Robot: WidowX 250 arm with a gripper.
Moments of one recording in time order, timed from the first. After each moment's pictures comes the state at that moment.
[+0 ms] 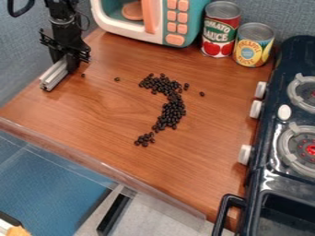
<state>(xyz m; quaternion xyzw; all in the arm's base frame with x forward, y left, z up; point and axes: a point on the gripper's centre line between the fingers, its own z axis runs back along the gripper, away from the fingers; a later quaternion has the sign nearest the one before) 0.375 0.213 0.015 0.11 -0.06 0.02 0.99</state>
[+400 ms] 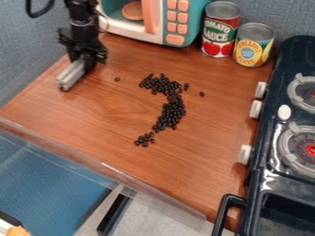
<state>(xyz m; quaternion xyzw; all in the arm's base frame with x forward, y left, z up) 0.389 0.162 0.009 0.09 -0.06 -0.02 0.99</state>
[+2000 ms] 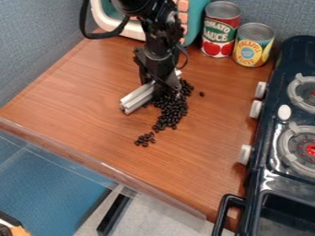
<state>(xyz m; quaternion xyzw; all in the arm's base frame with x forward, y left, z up) 0.369 0.013 0.009 0.09 -0.13 -0.20 0.97</state>
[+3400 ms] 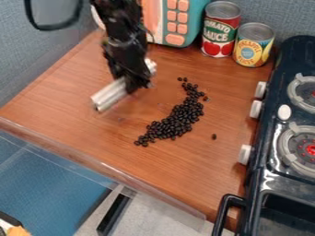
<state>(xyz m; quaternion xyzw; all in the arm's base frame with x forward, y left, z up) 0.351 0.075 0.047 0.08 -0.15 -0.15 0.98</state>
